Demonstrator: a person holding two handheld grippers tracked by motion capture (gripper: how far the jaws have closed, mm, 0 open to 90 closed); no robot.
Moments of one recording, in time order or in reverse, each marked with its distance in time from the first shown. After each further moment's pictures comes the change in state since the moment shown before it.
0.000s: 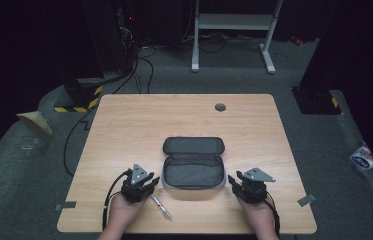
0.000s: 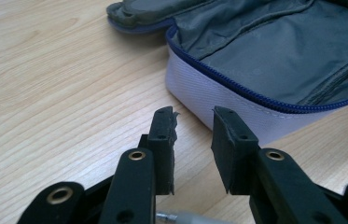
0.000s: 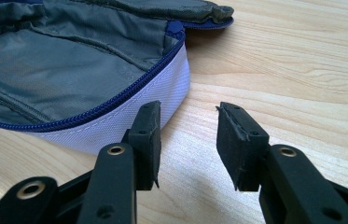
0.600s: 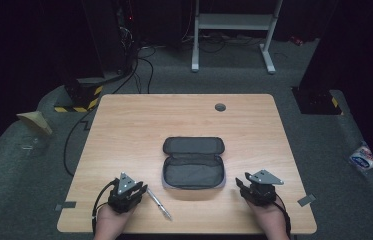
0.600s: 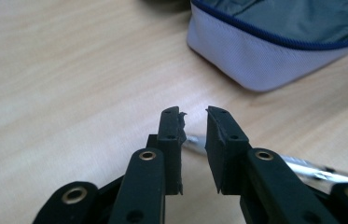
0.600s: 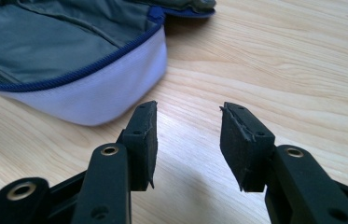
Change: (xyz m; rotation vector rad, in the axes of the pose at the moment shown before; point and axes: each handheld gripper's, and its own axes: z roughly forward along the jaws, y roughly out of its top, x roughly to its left) left arm 0.002 -0.028 -0.031 0.047 0.023 -0.060; right arm -0.019 -0.008 -0.016 0.010 -0.021 -0.064
